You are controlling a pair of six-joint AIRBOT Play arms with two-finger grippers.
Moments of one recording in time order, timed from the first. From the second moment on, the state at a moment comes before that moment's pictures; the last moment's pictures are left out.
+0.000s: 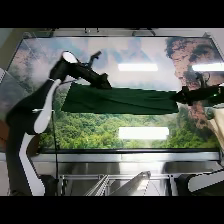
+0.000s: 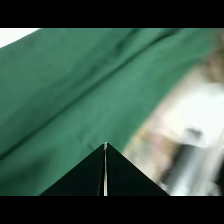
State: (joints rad) left arm -0.30 -2.12 2.00 0.75 -1.36 -1.28; right arm -0.44 -1.78 1.31 -0.64 1.36 1.01
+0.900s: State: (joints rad) left arm -0.28 -2.00 2.10 0.60 -1.42 -1.35; right arm -0.02 -1.54 1.37 -0.22 1.37 1.16
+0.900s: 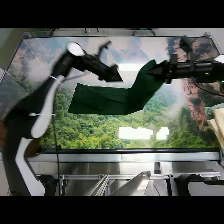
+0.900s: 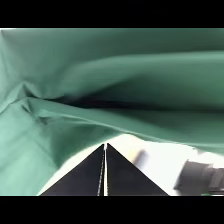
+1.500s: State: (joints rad) left arm 0.19 -1.64 1.70 0.50 -1.51 -1.23; right arm 0.63 -2.04 1.72 0.01 0.66 1.05
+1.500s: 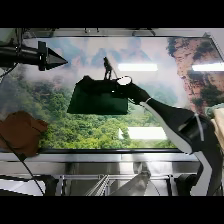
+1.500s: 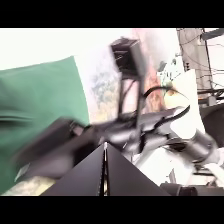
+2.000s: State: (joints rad) left arm 0.21 -1.61 1.54 0.49 -1.60 -1.17; right arm 0.43 -2.01 1.81 0.08 1.20 0.99
